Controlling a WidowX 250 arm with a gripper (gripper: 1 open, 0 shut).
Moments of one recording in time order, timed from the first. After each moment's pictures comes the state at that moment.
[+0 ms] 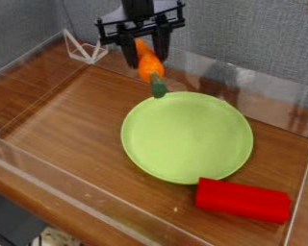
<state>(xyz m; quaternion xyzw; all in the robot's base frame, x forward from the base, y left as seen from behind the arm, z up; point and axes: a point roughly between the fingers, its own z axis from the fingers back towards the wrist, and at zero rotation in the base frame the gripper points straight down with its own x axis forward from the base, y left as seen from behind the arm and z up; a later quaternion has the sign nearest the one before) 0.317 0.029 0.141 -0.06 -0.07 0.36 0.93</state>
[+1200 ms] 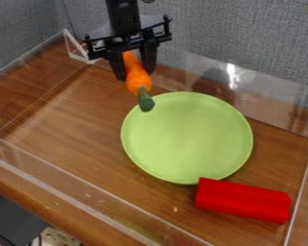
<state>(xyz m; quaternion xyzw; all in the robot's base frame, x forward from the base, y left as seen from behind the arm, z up) 0.308 0.045 0.127 -0.05 -0.08 0.38 0.92</state>
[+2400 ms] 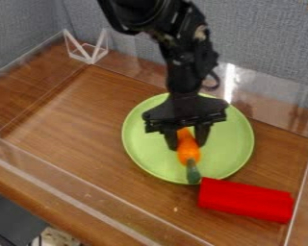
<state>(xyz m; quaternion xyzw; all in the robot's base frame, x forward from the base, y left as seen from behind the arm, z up) 0.308 -0.027 0.045 -0.04 -0.11 0.32 0.94</state>
